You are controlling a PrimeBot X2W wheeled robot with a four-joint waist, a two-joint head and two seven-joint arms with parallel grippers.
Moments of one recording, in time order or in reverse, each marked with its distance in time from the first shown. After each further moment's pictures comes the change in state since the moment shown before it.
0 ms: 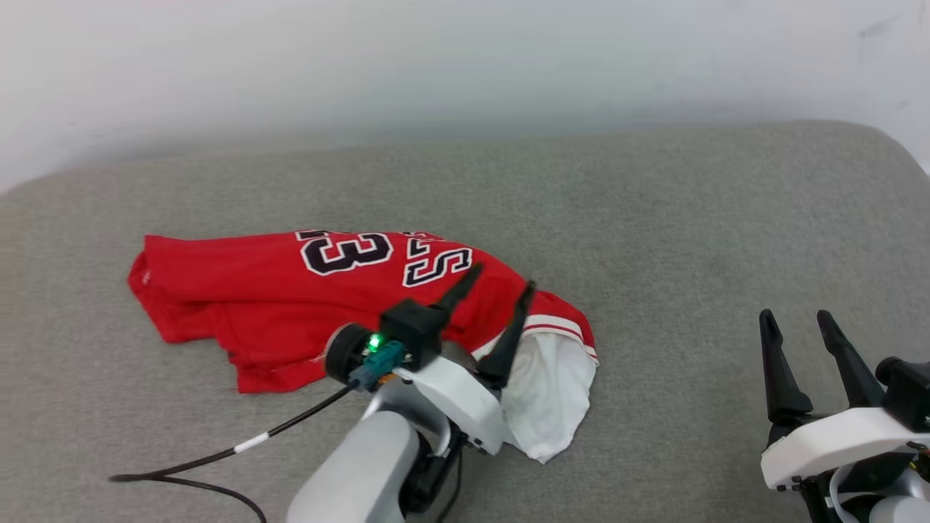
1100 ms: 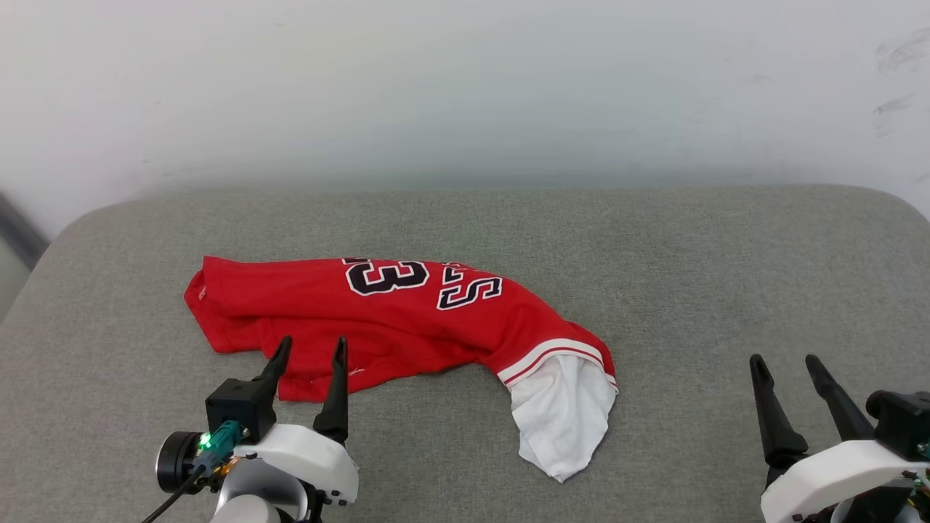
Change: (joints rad) left arm 0.284 0.214 0.205 -0.170 -0.029 0.211 0.011; right arm 0.098 0.000 0.013 -0.068 -0.003 0.000 0.087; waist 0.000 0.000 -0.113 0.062
